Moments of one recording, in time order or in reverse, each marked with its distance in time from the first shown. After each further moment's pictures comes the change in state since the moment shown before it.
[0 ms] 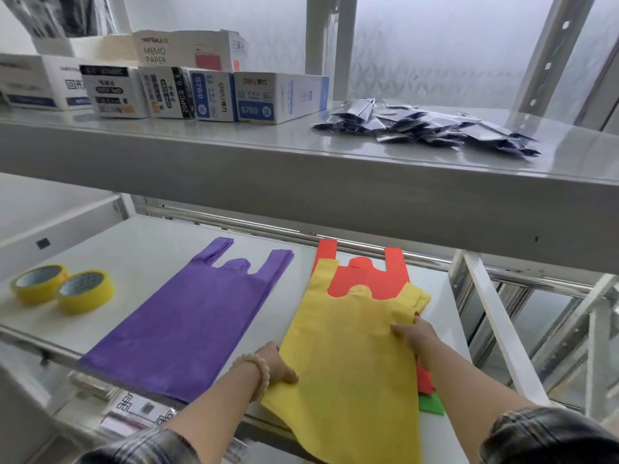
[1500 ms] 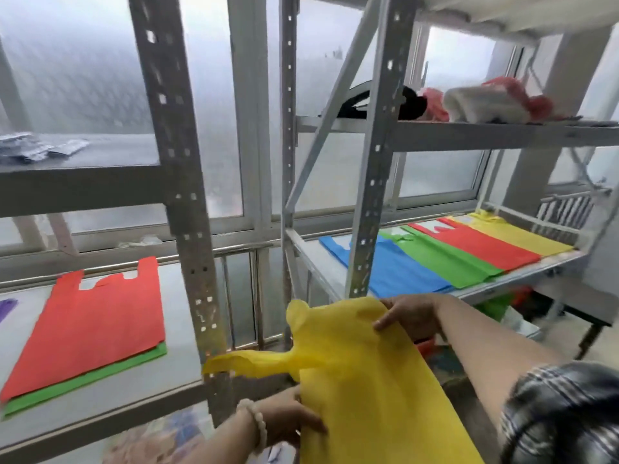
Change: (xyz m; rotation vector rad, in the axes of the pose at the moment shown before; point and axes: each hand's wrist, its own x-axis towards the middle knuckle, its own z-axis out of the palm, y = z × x) left_hand -0.260 0.171 0.360 -0.099 -1.072 0.458; right_hand -0.362 0.143 -0.445 0.147 -0.401 0.058
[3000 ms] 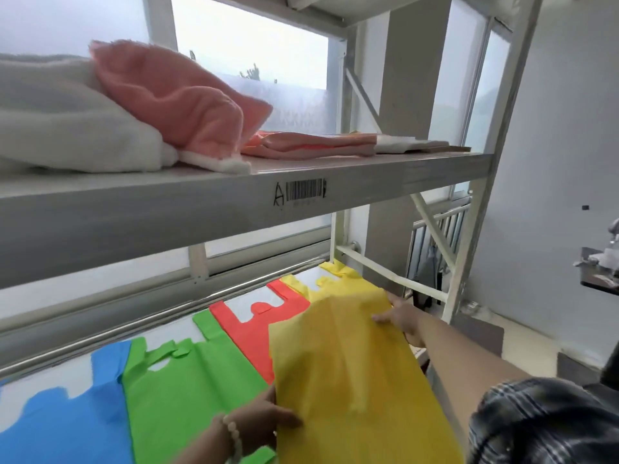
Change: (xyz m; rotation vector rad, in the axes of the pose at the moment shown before) left_hand 0.657 0.405 0.221 -0.021 -0.075 0.107; right_hand -0.135 0.080 -0.793 0.234 0.845 -0.120
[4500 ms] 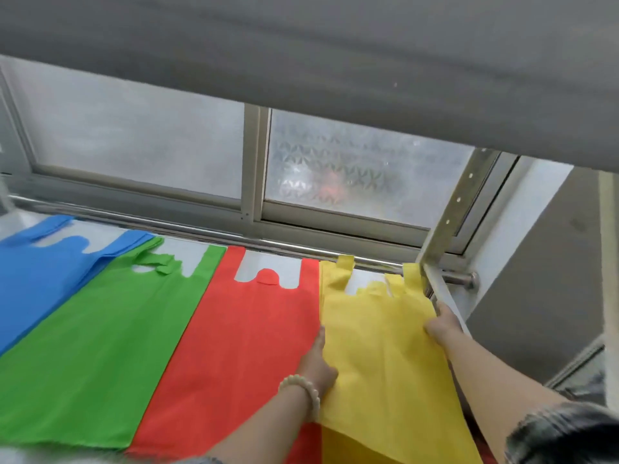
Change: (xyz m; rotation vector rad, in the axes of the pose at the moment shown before) left_hand 0.325 0.078 0.073 0.014 1.054 -0.009; right_hand 0.372 -0.018 -0.097 -0.629 -0.033 -0.188
